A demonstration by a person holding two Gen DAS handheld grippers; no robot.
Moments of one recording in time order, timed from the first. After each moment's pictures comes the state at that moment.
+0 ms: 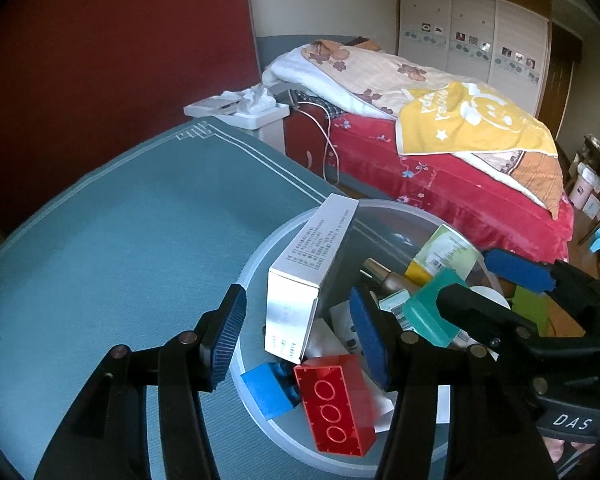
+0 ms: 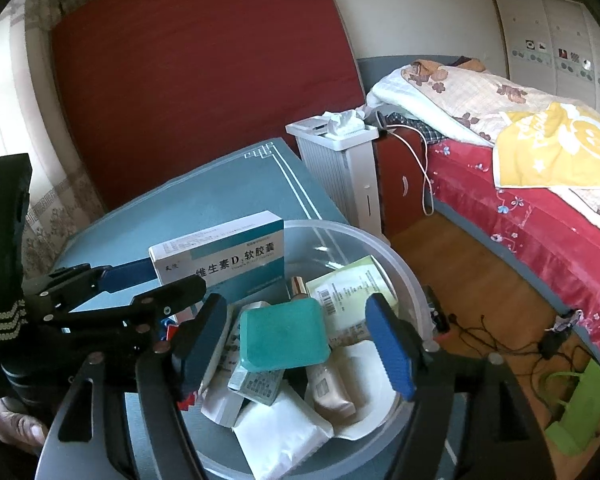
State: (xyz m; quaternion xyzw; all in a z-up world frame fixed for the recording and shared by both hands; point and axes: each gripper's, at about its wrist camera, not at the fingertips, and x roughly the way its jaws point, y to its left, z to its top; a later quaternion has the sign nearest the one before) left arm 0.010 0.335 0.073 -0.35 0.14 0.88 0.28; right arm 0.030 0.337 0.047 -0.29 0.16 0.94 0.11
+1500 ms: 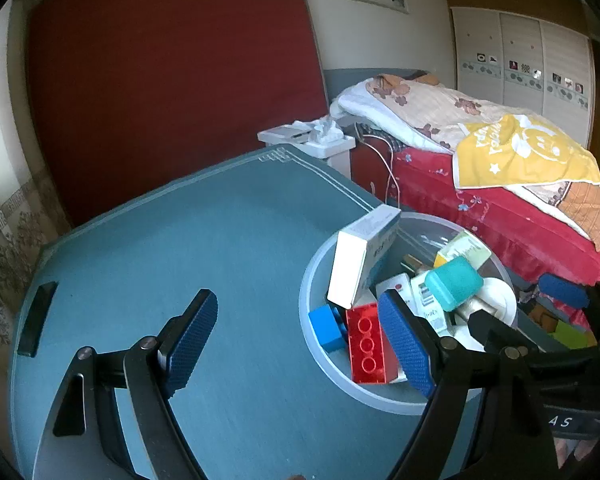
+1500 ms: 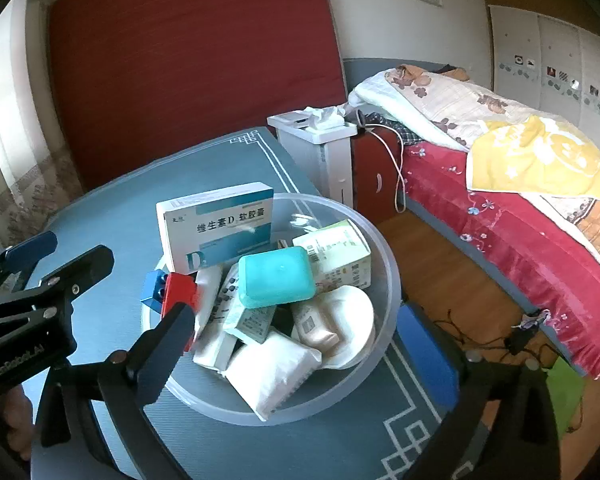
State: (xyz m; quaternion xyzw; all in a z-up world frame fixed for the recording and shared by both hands) left arm 0.083 0.292 0.101 -0.30 0.13 0.93 0.16; right arm 0.065 0.316 0.050 -0.32 0.12 0.93 0.15
